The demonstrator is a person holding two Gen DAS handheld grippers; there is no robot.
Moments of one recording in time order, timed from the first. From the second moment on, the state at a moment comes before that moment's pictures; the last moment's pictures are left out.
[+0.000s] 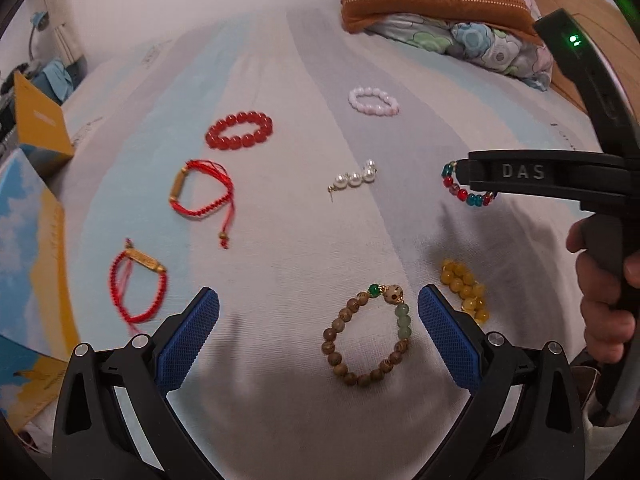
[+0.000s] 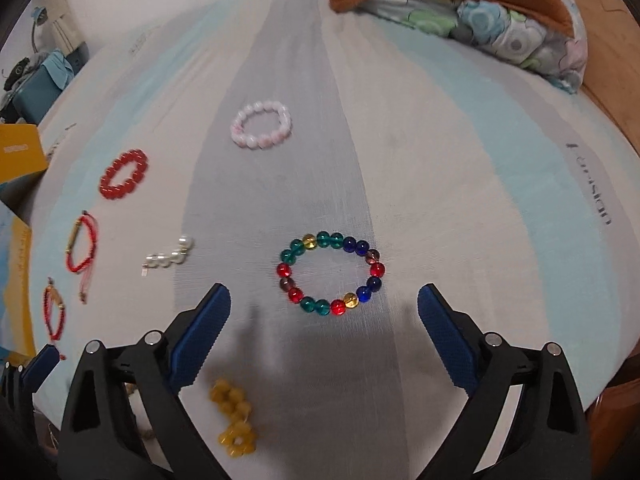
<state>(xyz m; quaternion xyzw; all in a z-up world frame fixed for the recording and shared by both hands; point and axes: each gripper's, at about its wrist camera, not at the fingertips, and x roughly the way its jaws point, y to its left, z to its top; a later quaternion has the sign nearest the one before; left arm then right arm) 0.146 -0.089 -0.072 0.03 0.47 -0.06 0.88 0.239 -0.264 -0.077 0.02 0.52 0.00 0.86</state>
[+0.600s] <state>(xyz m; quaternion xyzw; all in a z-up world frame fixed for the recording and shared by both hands) 0.156 -0.089 -0.107 0.04 0.49 -0.06 0.87 0.259 -0.275 -0.107 0.04 0.54 -0.02 0.84</state>
